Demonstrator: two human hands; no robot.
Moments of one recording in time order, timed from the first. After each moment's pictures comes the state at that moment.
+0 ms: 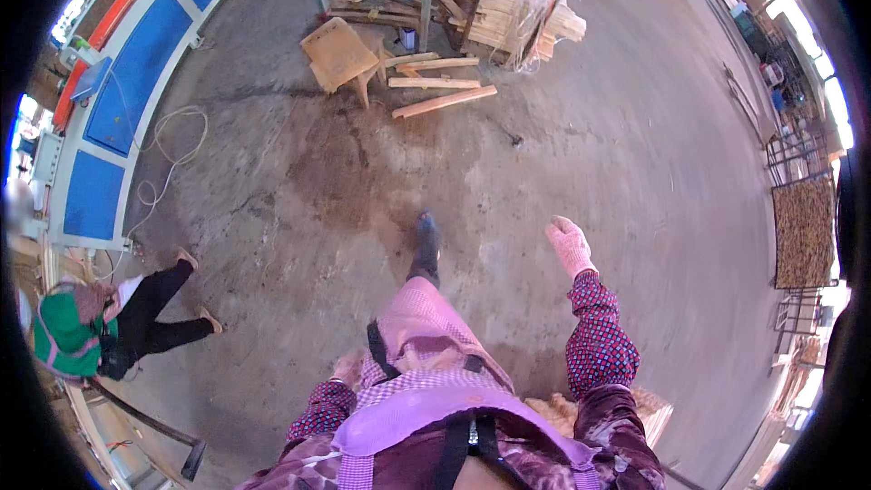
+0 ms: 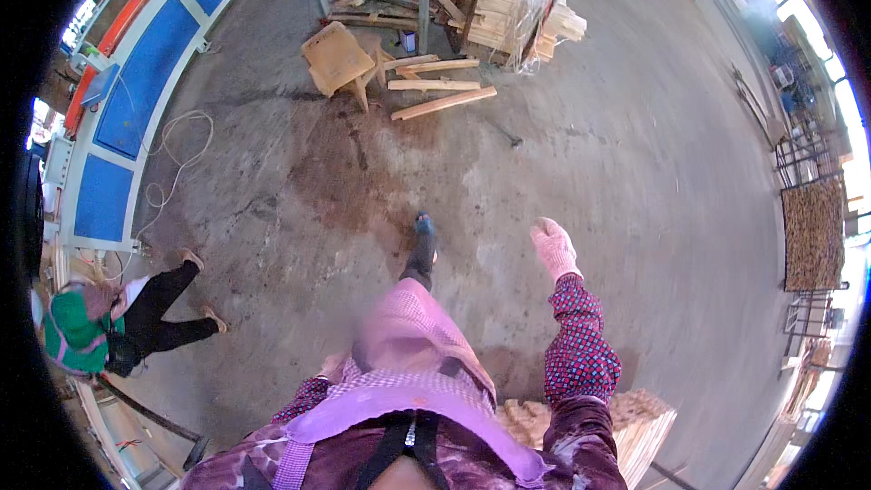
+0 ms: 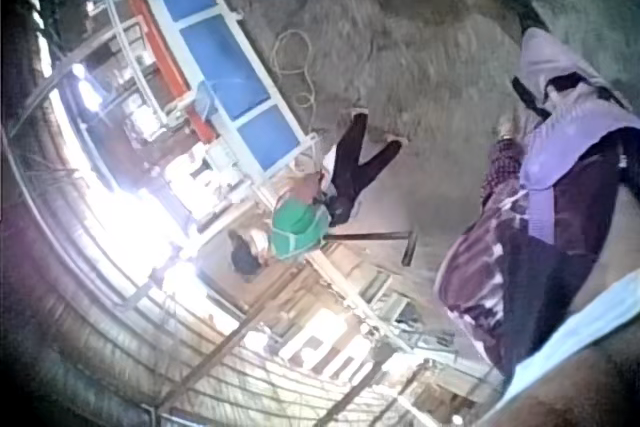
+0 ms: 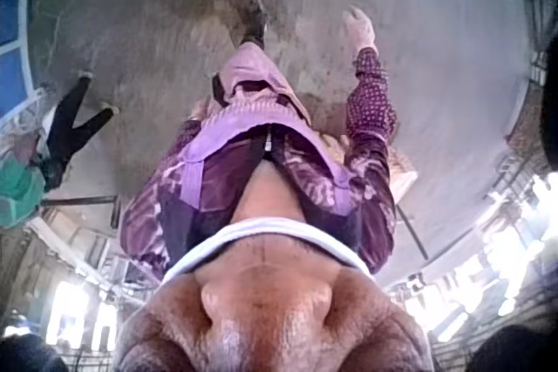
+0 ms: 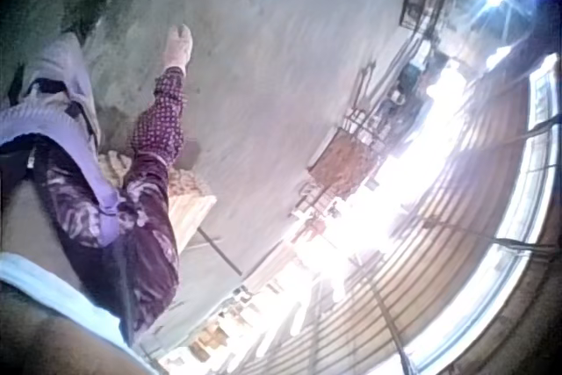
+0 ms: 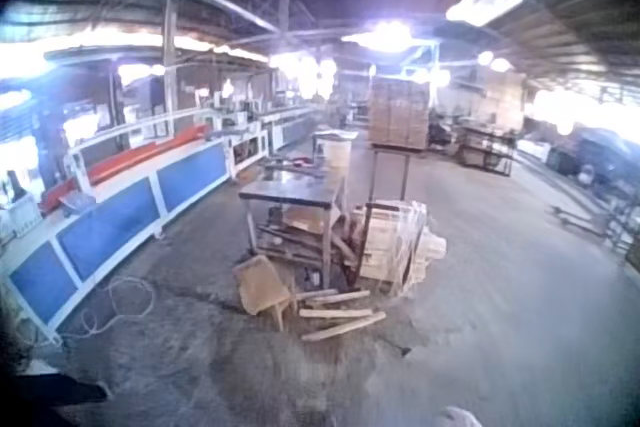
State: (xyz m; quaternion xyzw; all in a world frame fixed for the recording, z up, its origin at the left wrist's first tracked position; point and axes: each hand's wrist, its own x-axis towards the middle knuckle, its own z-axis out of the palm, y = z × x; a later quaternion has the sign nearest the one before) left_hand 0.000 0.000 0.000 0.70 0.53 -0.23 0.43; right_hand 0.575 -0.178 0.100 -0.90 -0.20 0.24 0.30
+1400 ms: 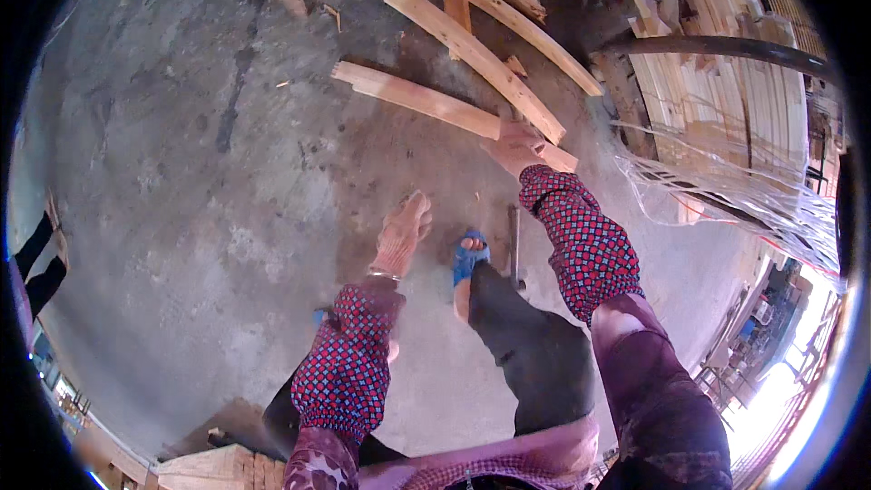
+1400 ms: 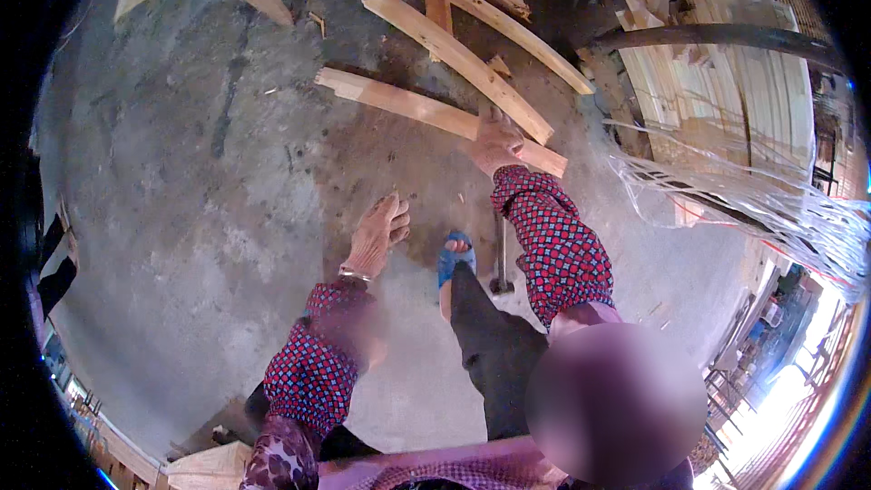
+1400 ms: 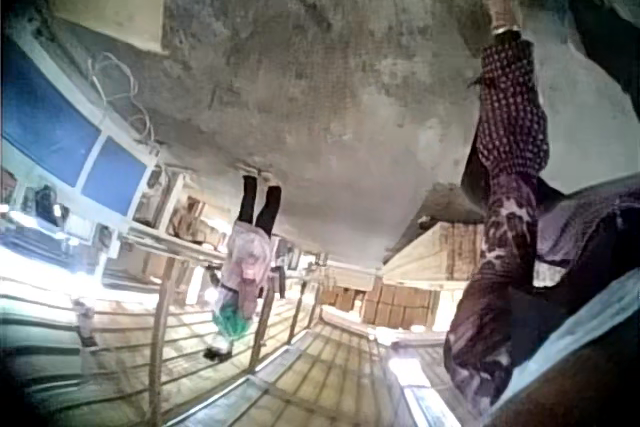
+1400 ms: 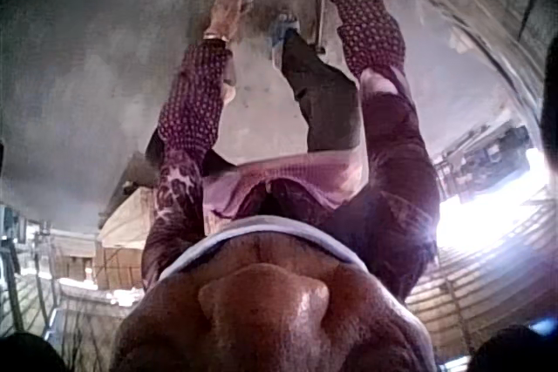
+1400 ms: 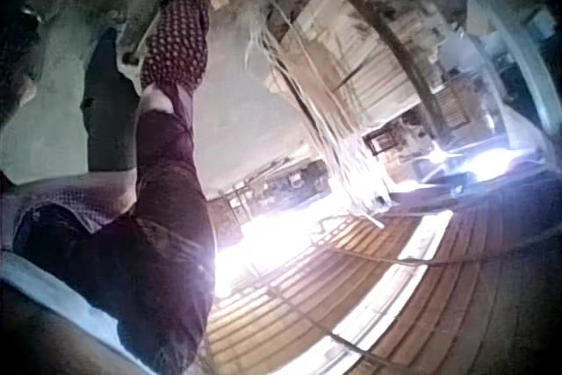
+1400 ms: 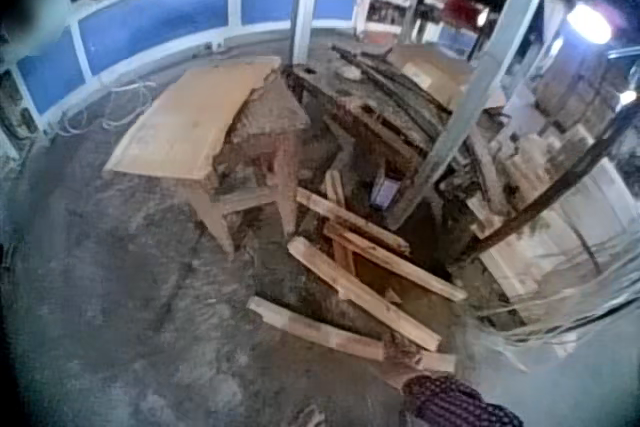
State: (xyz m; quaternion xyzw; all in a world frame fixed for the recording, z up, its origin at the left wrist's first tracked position) left_hand 0.932 0.380 -0.429 0.01 0.57 0.26 0.78; right_hand 1.174 0.491 -0.436 -0.74 -0.60 0.21 -0.22
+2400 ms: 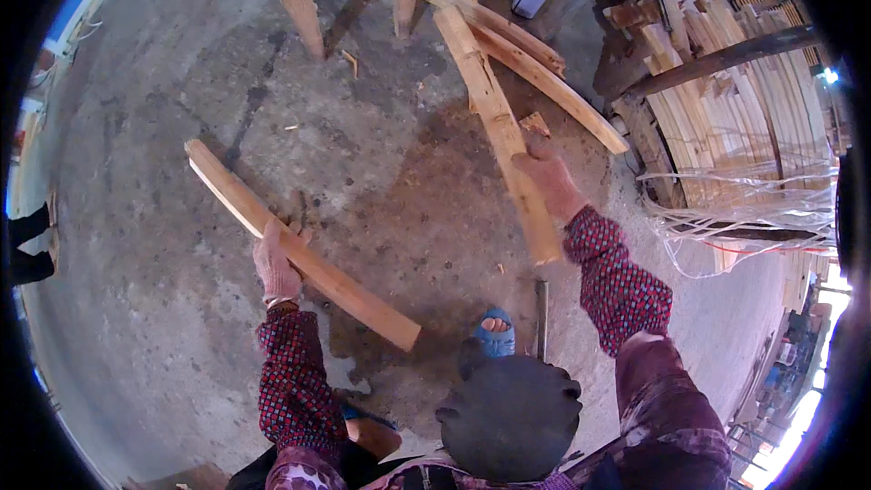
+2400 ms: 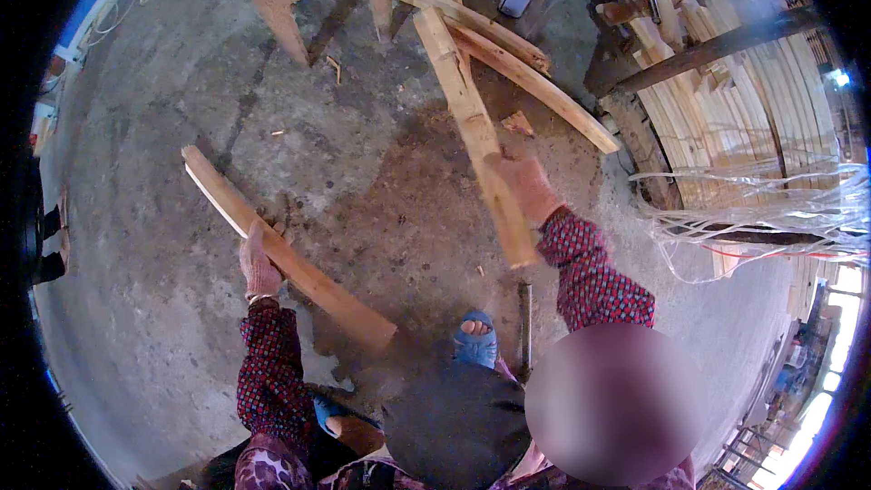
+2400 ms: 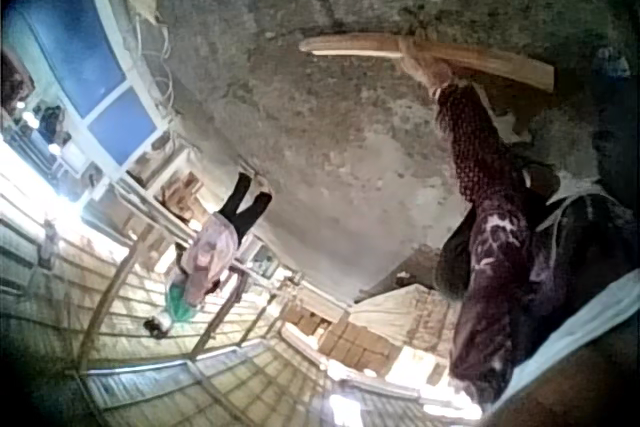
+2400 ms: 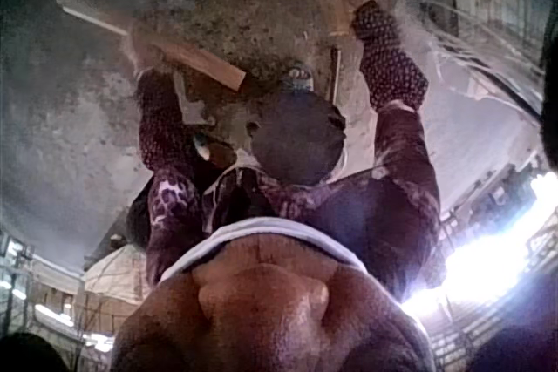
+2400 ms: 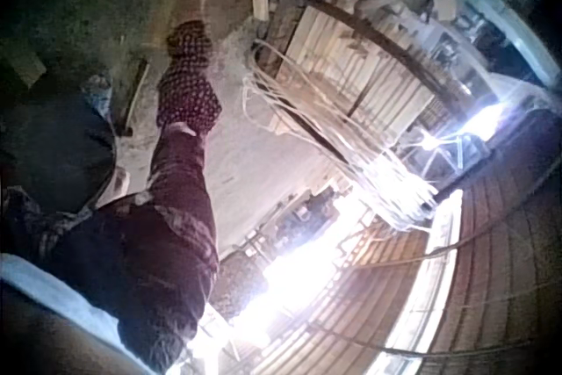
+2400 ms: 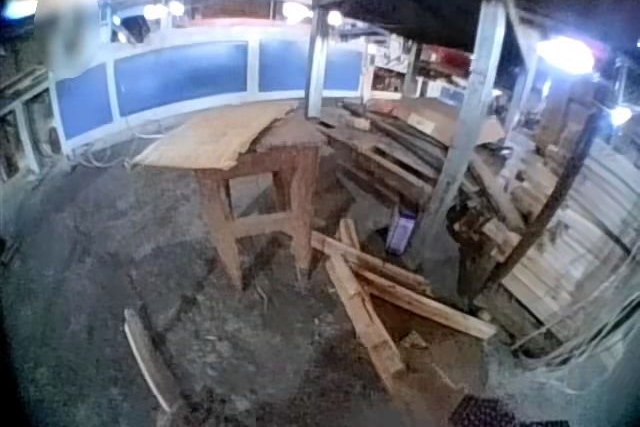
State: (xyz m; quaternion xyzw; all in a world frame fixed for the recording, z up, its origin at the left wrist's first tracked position) left_hand 0.745 0.421 -0.549 0.01 0.60 0.59 0.54; right_hand 1.205 0.505 -0.482 -0.69 -0.47 0.50 0.23
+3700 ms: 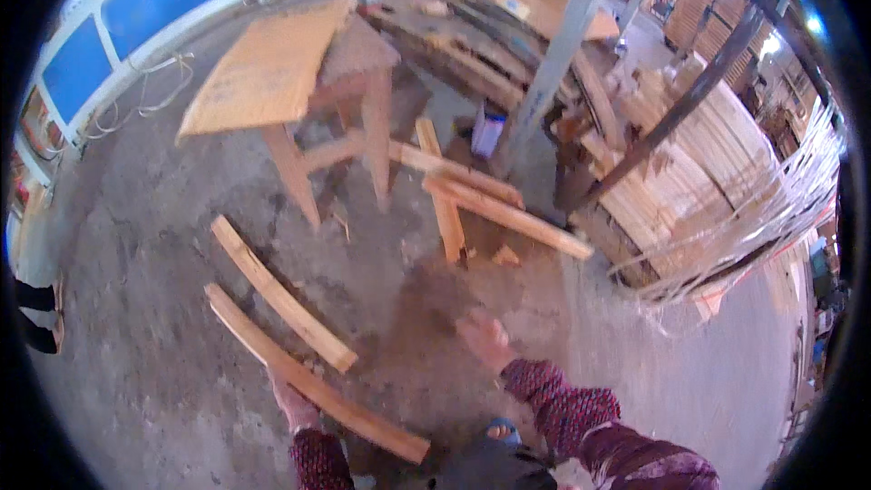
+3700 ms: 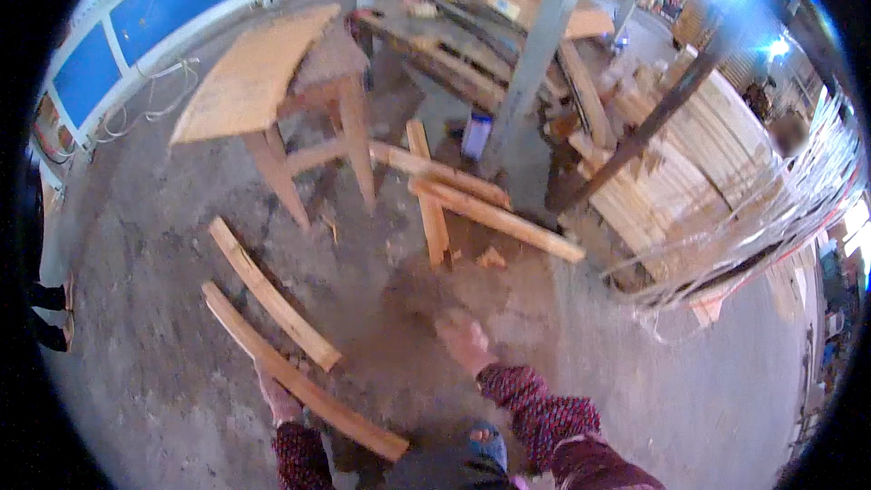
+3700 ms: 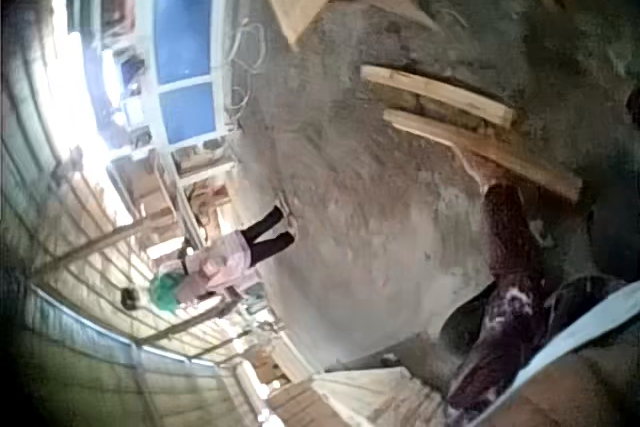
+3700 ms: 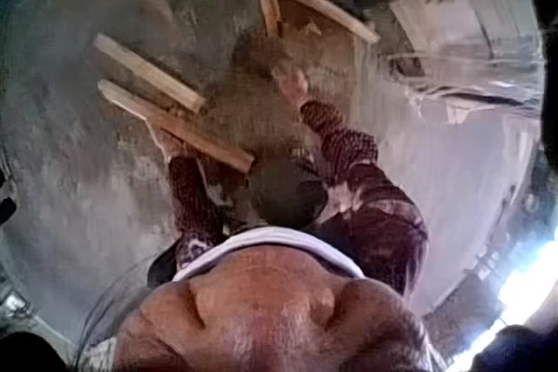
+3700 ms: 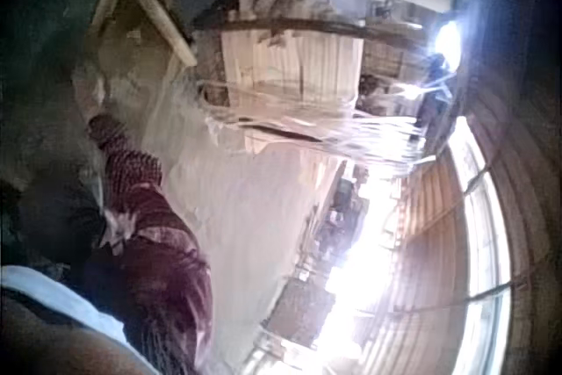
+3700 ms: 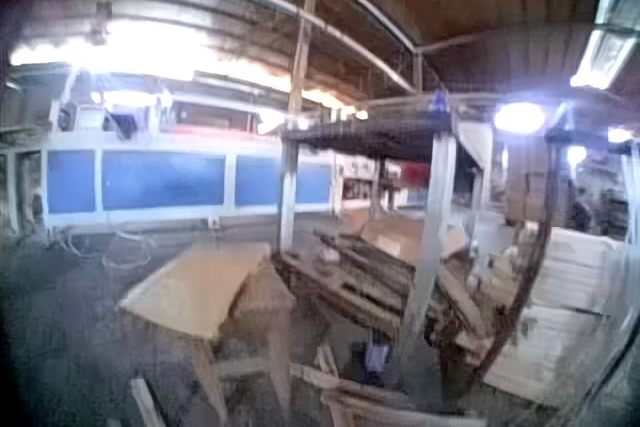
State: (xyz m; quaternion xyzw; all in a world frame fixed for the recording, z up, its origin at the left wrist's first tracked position) left_hand 0.755 0.416 -0.534 0.02 0.48 0.68 0.55; right_hand 1.125 0.456 -0.521 -0.77 -0.48 0.37 0.18
